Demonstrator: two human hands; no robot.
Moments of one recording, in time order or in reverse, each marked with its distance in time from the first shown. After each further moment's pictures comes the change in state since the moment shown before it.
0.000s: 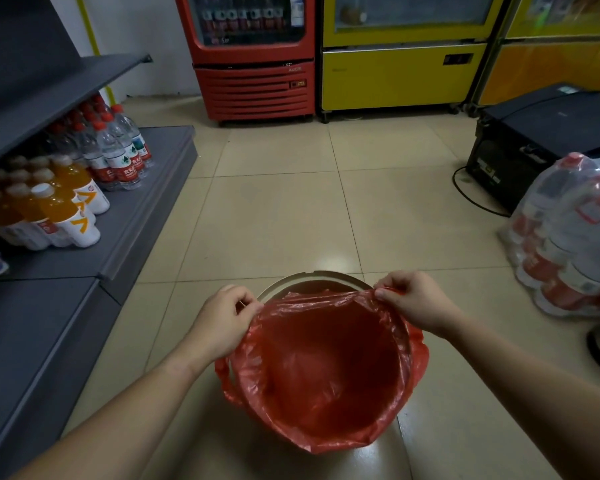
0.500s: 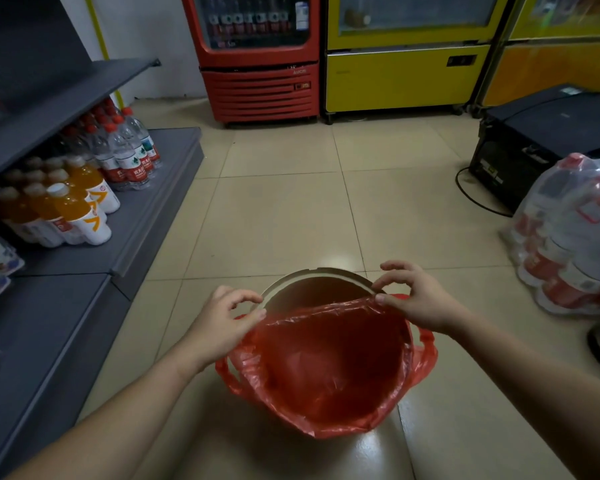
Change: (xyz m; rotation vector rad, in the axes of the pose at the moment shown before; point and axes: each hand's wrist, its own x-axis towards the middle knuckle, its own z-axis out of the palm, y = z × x) left_hand -0.024 -0.010 -0.015 -0.160 -0.115 -0.118; right_hand -0.016 -0.007 -0.008 -0.092 -0.073 -0.092
